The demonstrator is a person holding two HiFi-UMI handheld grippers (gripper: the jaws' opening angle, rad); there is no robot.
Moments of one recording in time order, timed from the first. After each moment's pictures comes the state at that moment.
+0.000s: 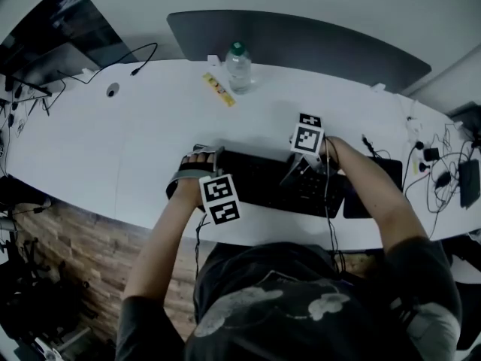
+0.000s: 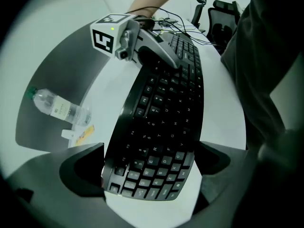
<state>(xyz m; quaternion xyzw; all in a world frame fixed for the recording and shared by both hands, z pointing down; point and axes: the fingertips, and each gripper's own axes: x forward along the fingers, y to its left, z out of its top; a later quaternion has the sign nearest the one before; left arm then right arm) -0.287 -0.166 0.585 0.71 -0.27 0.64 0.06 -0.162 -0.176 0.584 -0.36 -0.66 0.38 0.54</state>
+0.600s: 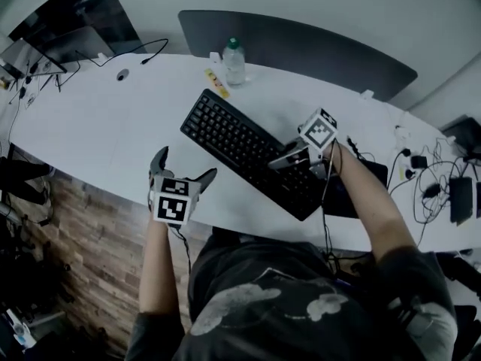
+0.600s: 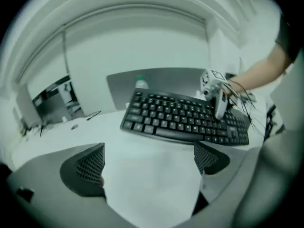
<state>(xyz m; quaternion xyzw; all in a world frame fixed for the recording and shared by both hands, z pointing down) -0.320 -0.123 0.496 0.64 -0.69 0.26 0.22 -0.150 -0.196 0.527 -0.29 -0.78 0.39 0.39</state>
